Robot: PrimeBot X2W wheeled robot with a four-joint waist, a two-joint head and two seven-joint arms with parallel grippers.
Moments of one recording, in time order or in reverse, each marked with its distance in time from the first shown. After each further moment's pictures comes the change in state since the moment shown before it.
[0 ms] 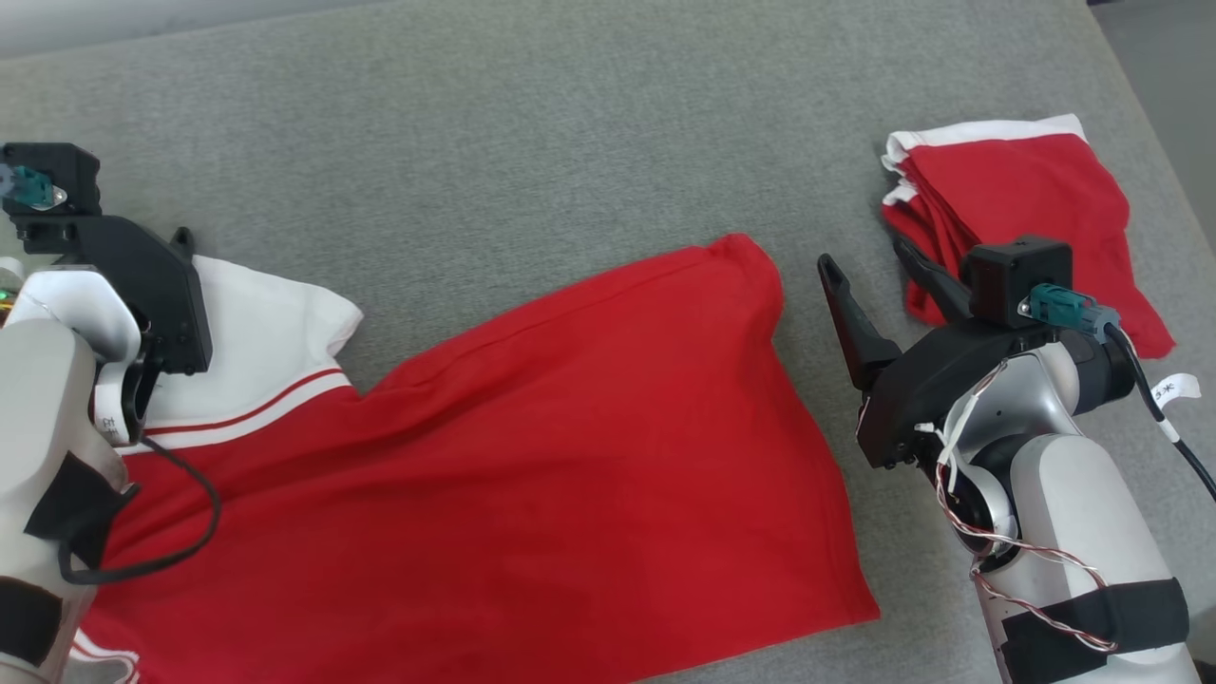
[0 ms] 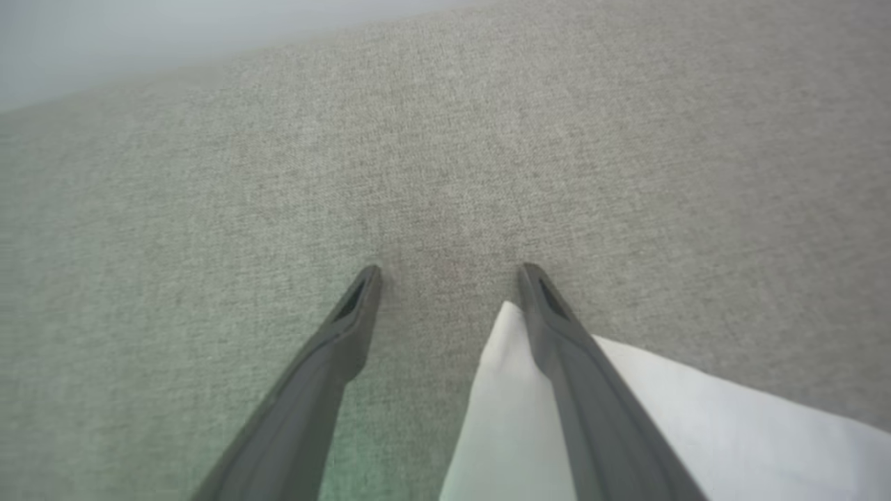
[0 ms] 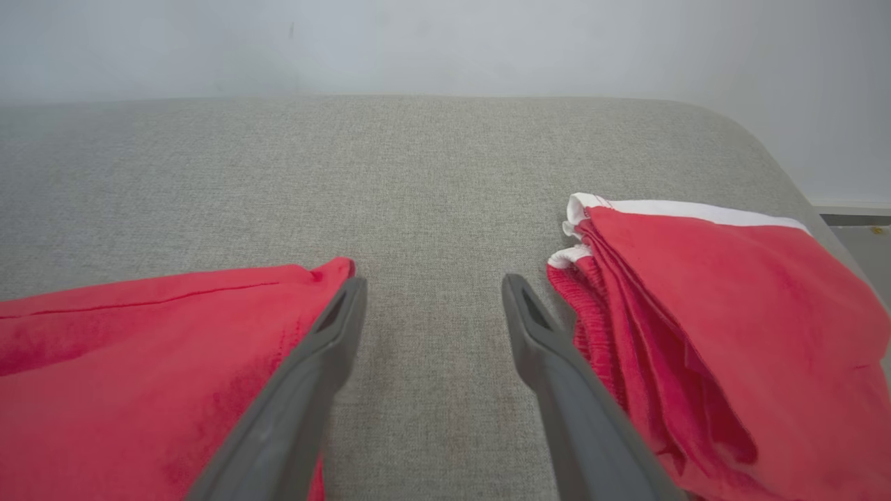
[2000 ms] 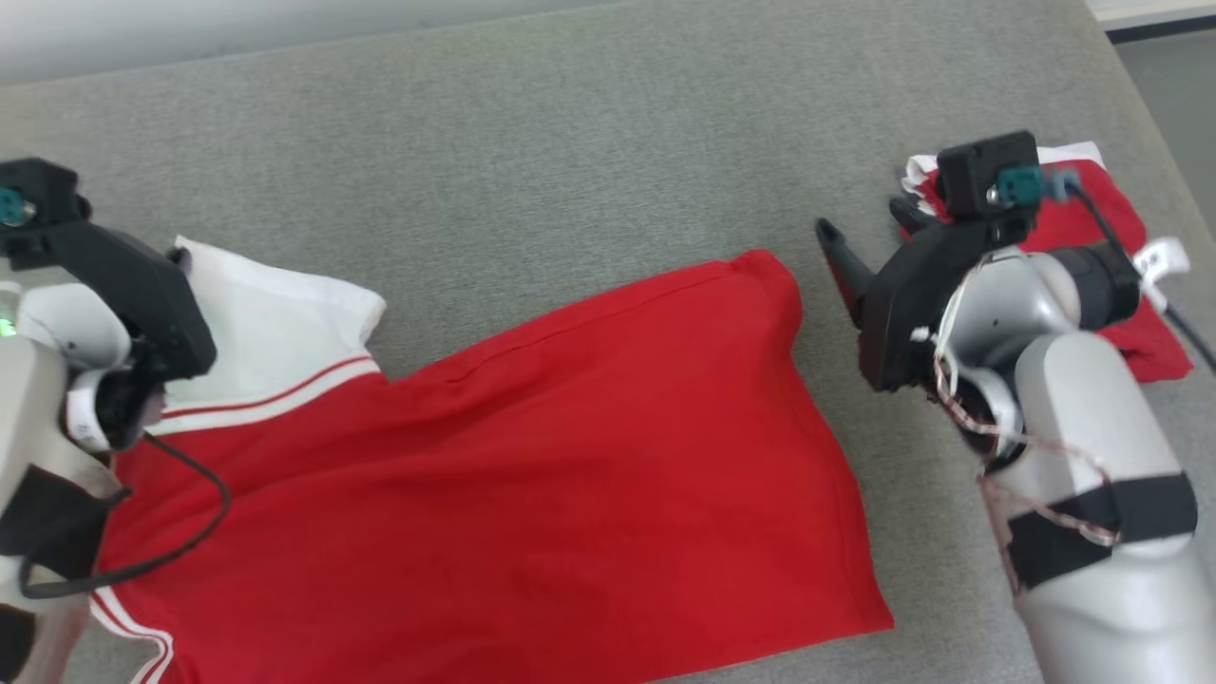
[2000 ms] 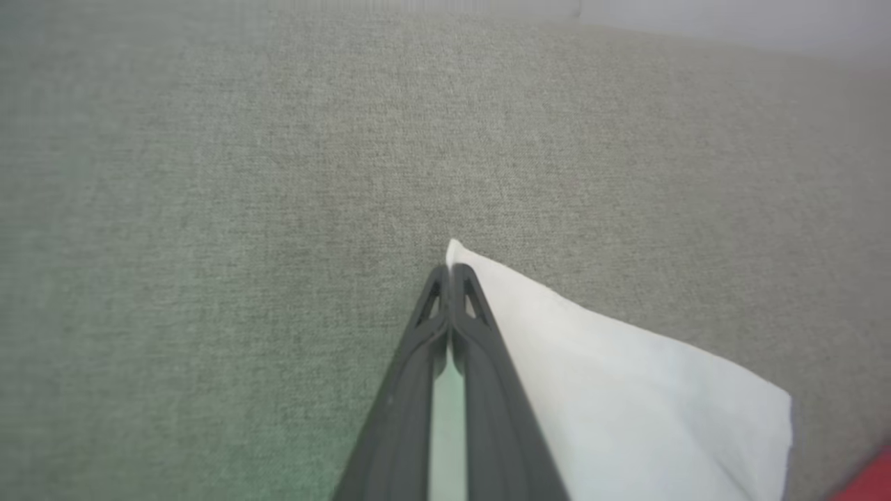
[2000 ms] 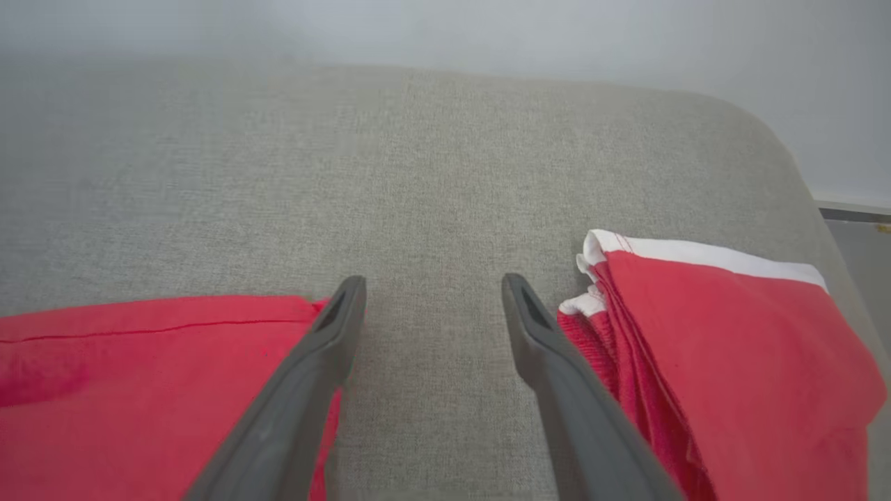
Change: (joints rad) left arm 0.062 0.007 0.073 -0.095 -0.206 -0.075 0.038; right arm -0.192 -0.030 0.031 0.141 0.007 0.000 0.225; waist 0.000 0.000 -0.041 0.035
